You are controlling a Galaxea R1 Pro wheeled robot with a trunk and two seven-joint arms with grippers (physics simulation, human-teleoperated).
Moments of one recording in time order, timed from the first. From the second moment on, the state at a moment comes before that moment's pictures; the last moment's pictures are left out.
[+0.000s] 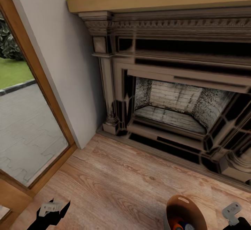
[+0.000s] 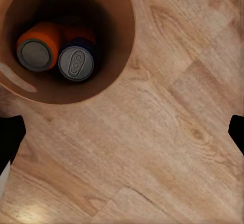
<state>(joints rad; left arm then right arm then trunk) -0.07 0.25 0.09 -0.88 0.20 -0.18 -0.39 -0.06 0.00 -0.71 -1.55 1.10 0.39 1.09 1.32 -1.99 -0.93</state>
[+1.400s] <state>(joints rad) -0.04 0.25 0.02 -0.73 0.20 -0.33 -0.39 0.00 0.06 -1.02 -1.30 0.95 0.01 1.04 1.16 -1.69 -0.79</state>
